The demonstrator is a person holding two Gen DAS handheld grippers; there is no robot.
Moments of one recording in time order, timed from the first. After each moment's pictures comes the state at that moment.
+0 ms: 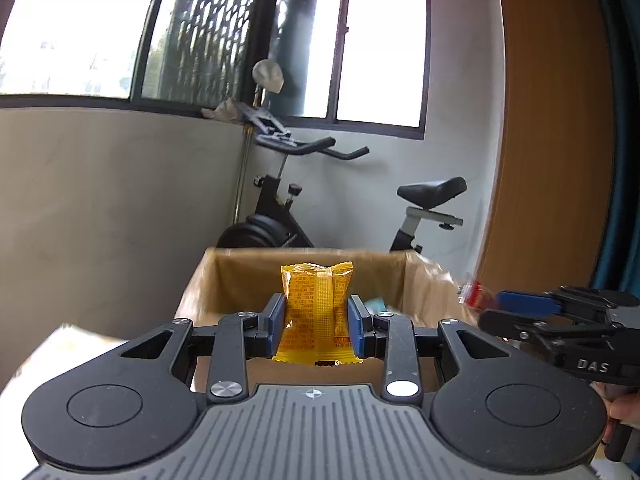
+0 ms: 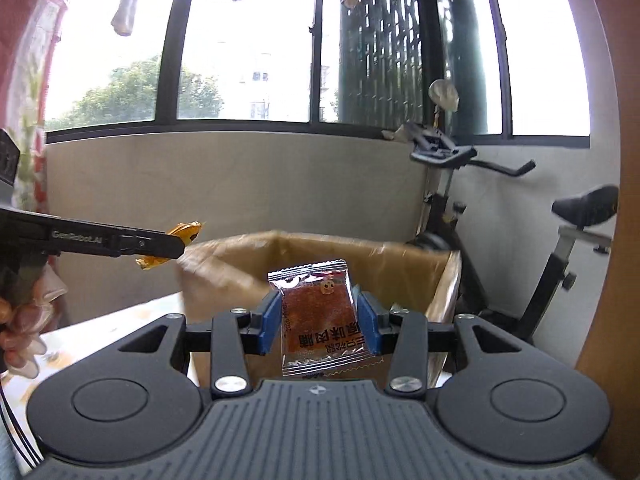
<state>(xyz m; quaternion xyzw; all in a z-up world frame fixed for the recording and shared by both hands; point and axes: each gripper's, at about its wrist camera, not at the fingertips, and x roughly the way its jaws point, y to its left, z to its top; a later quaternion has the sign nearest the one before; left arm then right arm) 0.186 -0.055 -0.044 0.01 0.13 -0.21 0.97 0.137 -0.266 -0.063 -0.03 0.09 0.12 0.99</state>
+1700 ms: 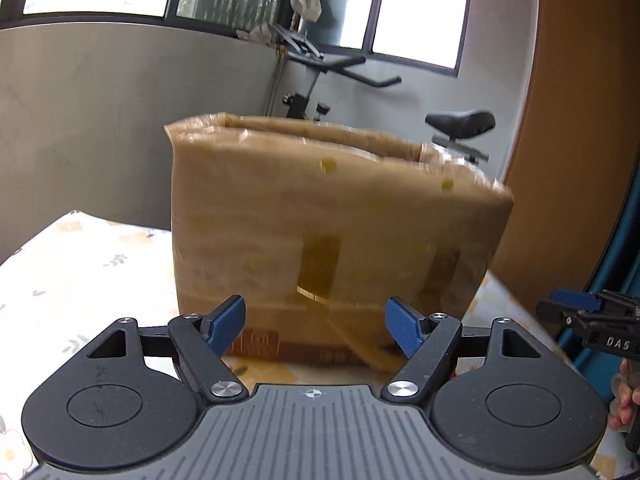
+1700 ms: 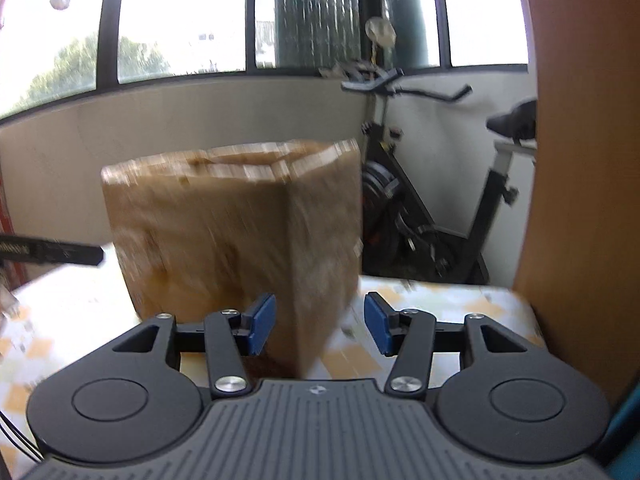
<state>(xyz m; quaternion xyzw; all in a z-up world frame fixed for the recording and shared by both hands) 0.153 -0.064 -0.128 -0.02 0.24 -0.16 0.96 0.090 -0.352 -0.151 0.00 0.19 0.05 0.98</state>
